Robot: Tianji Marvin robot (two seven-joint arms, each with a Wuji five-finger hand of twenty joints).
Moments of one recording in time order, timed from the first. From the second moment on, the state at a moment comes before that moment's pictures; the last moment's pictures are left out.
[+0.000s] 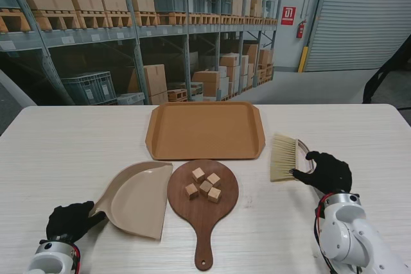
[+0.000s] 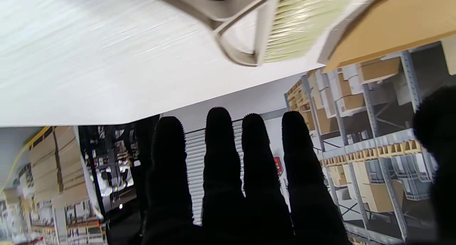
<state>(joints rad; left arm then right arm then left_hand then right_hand) 2.01 -1.09 -1.51 -1.65 1.06 0.19 0.25 -1.75 -1.14 1.44 -1.66 -0.89 0.25 -0.27 0.90 -0.07 -0.10 -0.05 0.75 0.19 1.32 0.99 1.16 0.10 1.32 0.76 1.00 0.18 1.43 0.67 0.47 0.36 1.41 0.71 0.28 -0.57 0.69 -0.07 0.65 0.06 0.46 0.45 0.72 0.13 0.41 0.31 0.74 0.13 0.33 0.31 0.42 0.31 0.66 0.67</state>
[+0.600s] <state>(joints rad) 2.01 -1.09 -1.50 -1.65 1.05 0.20 0.24 -1.77 -1.09 1.47 -1.56 -1.04 0.33 -0.20 0.90 -0.07 -0.10 -0.05 0.75 0.19 1.32 0.99 1.16 0.10 1.32 0.76 1.00 0.18 1.43 0.67 0.47 0.36 1.41 0.71 0.39 -0.67 0.70 -0.07 0.72 0.05 0.55 0.56 0.79 0.13 0.54 0.38 0.83 0.12 0.46 0.36 0.50 0.28 0.91 0.54</state>
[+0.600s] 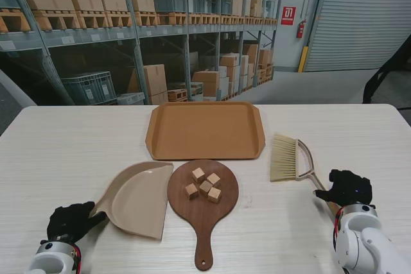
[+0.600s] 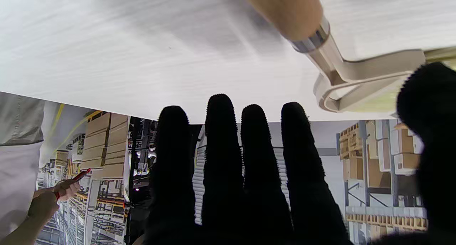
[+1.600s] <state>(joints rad) 2.01 -1.09 -1.50 -1.66 1.05 0.21 0.23 -1.79 -1.10 1.48 -1.51 -0.98 0.41 -0.18 0.90 -0.07 -0.10 -0.05 0.74 0.19 1.32 0.99 1.16 0.10 1.32 0.76 1.00 0.18 1.42 0.67 0.47 0.36 1.41 0.71 0.56 -0.90 1.02 -0.25 0.76 -0.07 0.94 0.42 1.00 0.05 0.68 0.49 0.99 0.07 0.66 0.42 0.60 0.20 1.08 0.52</state>
